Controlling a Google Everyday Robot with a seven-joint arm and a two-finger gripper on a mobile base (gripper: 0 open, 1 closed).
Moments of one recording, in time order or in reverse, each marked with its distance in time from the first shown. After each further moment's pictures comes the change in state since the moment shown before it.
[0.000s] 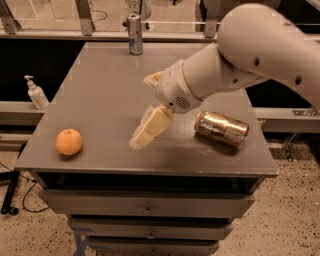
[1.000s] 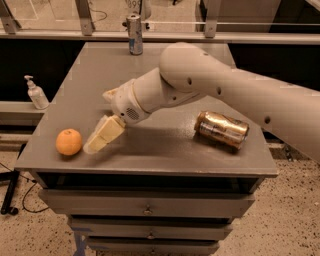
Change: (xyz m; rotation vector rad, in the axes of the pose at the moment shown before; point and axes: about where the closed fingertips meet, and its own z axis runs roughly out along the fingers) arm -0.034 -0.002 0.118 -0.118 -0.147 0.057
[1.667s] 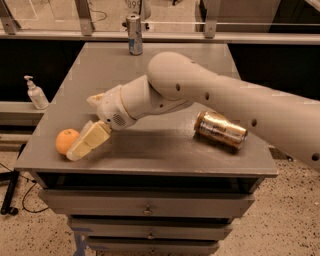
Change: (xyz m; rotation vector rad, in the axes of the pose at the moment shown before) arm -0.019 0.020 0.030 -0.065 -0.085 0.002
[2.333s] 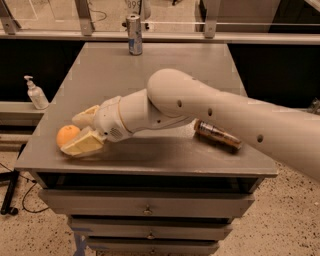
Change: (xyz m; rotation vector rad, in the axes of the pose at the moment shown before) arm 0.002 0.017 0.013 0.035 -0.060 -0.054
